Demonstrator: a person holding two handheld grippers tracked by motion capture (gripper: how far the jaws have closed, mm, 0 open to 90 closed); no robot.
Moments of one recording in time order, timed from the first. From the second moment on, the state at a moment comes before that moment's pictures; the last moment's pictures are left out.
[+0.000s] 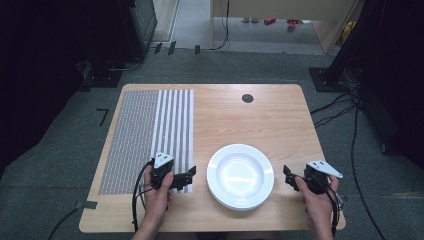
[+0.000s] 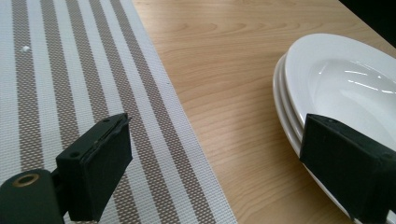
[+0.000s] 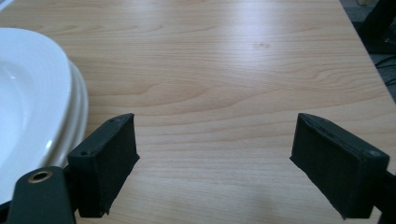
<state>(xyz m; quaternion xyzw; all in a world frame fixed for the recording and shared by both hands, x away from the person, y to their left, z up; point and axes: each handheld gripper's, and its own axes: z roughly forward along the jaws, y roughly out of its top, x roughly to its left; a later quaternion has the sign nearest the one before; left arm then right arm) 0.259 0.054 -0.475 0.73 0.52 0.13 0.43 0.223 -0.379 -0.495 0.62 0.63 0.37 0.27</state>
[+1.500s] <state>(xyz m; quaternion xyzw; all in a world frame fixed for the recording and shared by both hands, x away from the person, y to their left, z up) 0.241 0.013 -0.483 0.74 0.47 0.04 0.48 0.222 -0.325 -0.493 0.60 0.66 0.43 0.16</state>
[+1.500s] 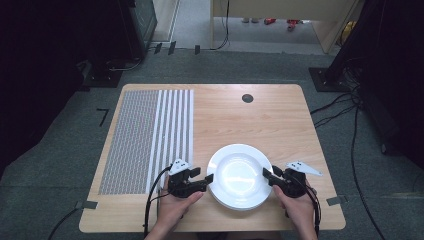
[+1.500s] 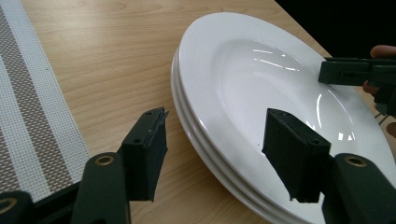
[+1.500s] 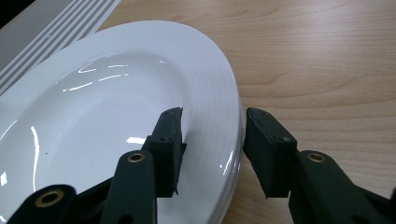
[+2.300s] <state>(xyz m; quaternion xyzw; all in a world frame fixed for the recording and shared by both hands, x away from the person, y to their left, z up) 0.241 0.011 -0.489 0.75 0.46 0.04 0.47 0.221 -0.334 -0.492 0.60 0.64 0.46 0.15</state>
